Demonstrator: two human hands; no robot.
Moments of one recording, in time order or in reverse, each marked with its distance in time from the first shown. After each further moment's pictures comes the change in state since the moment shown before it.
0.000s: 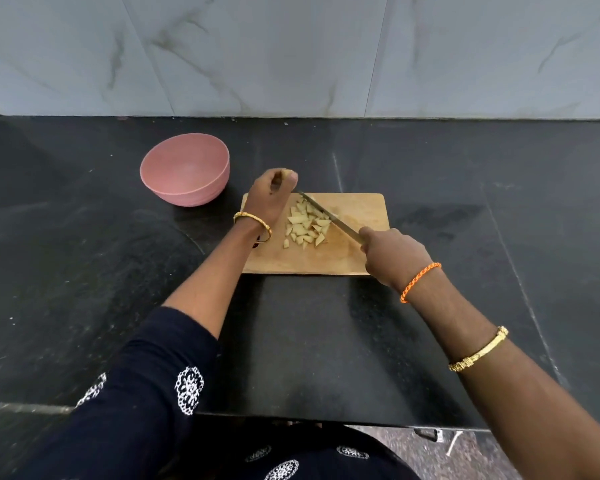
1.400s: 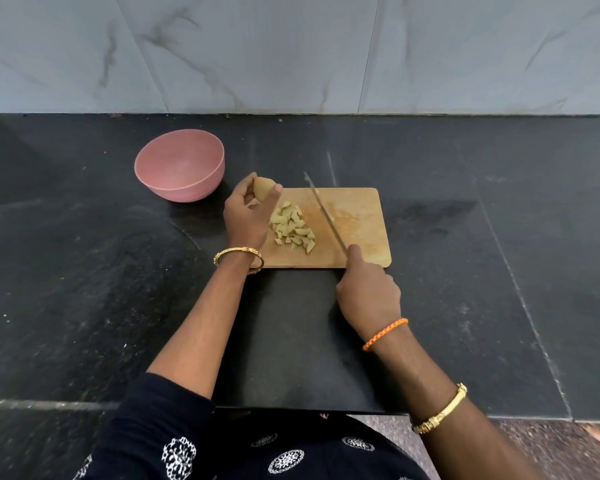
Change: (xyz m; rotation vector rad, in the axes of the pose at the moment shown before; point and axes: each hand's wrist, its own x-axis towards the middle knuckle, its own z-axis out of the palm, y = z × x) left_hand -0.049 -0.004 -0.006 -0.273 0.283 -0.039; right_hand -0.052 -0.041 0.035 0.288 0.160 0.200
